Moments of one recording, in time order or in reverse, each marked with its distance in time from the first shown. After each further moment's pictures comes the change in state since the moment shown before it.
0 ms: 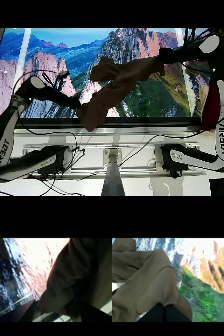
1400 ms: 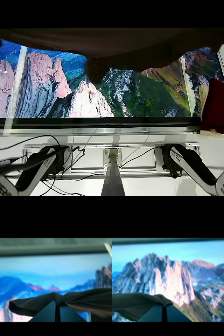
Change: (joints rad) left arm 0.397 0.404 0.608 -0.011 0.266 -0.033; right arm -0.246 0.419 0.160 -0.076 0.009 -0.054
